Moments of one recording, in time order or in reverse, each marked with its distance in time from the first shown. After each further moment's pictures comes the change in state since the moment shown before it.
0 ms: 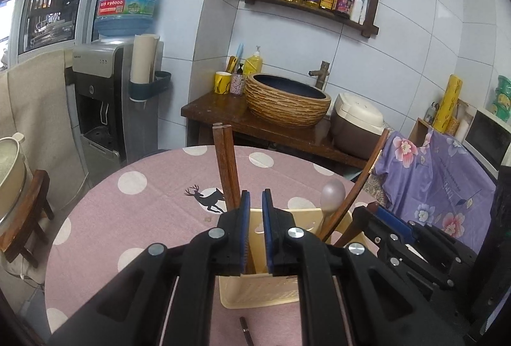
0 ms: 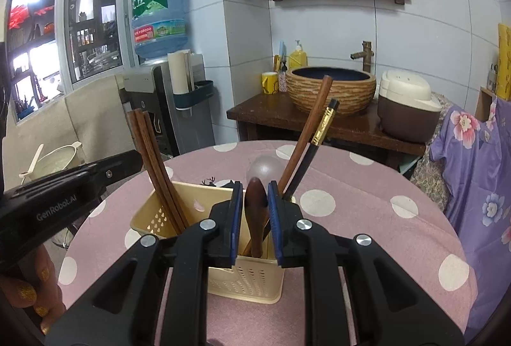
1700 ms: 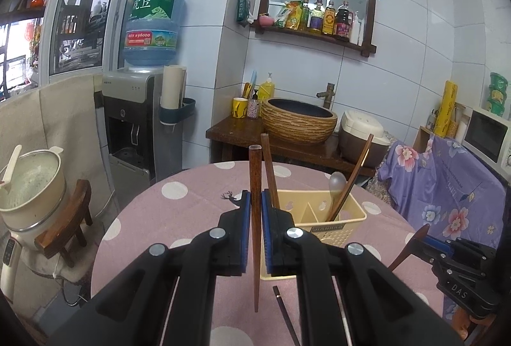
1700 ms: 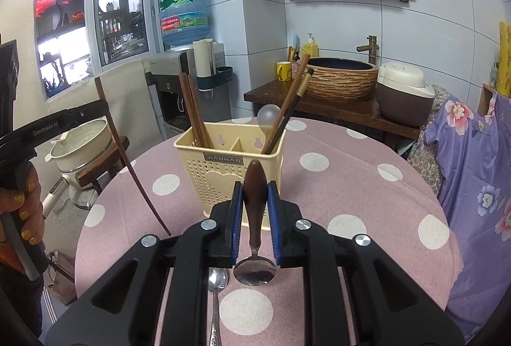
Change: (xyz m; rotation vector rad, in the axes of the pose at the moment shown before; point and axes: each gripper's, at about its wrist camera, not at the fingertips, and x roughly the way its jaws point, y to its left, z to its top) left arm -0.094 0.018 -0.022 0.042 -0.108 0.062; right arm -0.102 -0.017 -0.045 -0.019 0.073 0.111
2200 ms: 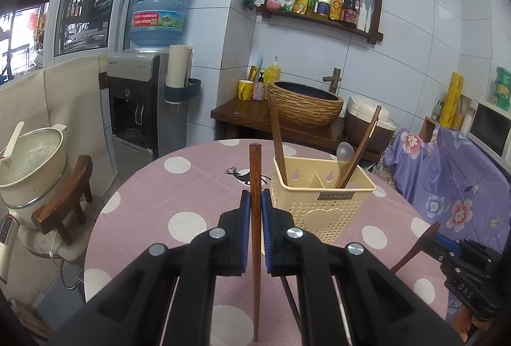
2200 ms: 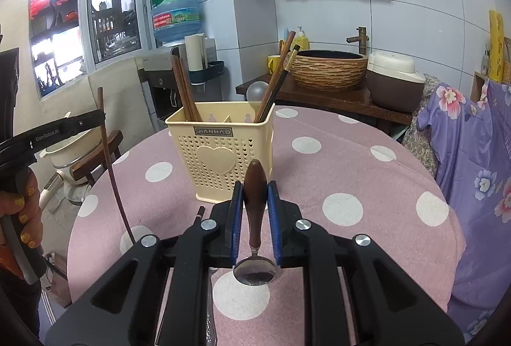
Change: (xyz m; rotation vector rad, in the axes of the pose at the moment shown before) left arm 0.007 0.001 -0.037 -0.026 0.054 0.028; right arm -0.001 -0.006 -0.038 0.023 0.002 -0.044
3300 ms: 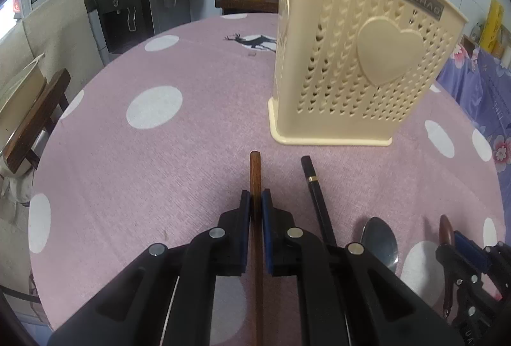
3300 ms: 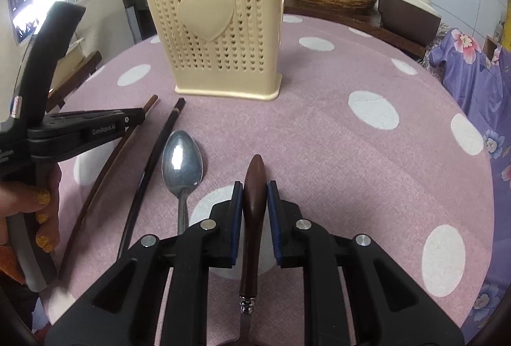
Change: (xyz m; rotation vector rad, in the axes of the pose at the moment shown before) left arm 0.121 -0.011 -0.106 0.040 0.434 0.122; right arm 0.075 0.008 -0.086 -0.015 0.297 -0.043
